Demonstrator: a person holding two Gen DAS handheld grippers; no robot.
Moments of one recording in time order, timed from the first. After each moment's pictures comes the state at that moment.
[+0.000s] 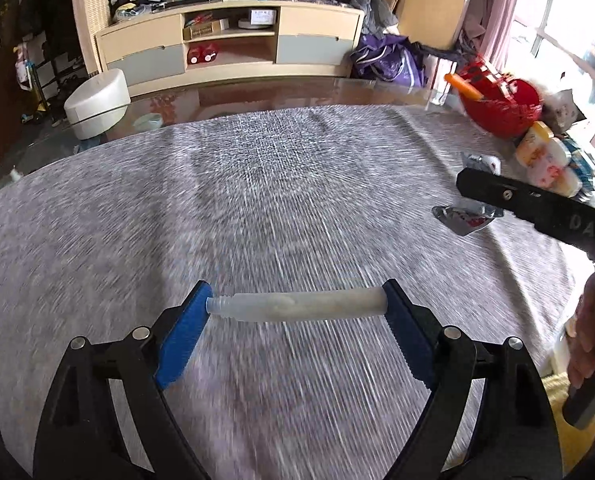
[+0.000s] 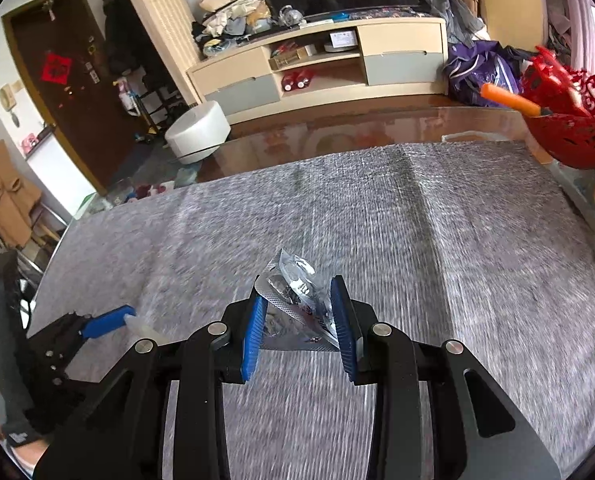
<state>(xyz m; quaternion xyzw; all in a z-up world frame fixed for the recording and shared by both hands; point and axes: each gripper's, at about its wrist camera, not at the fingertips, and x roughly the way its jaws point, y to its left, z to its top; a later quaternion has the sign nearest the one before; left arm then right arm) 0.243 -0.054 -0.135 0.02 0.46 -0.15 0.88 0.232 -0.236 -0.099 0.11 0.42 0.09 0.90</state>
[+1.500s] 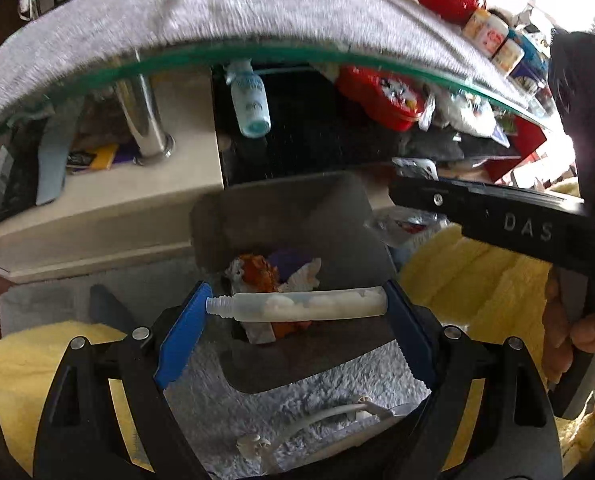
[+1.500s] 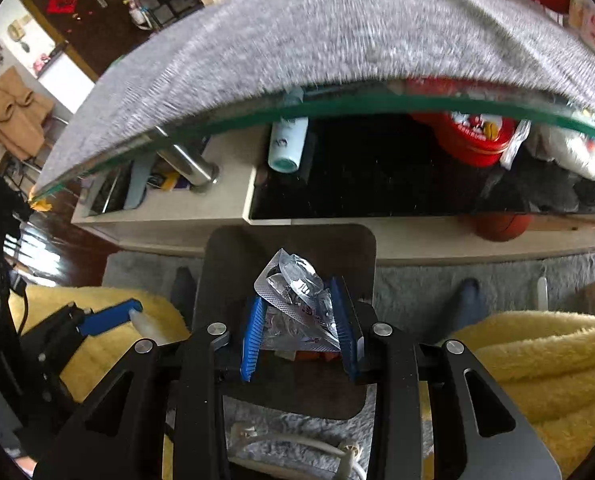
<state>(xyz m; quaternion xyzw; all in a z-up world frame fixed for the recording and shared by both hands) -0.013 -0.020 -0.251 -0.01 0.55 -0.18 0.81 0.016 -0.163 -0.229 0.10 0.56 0.12 0.81</state>
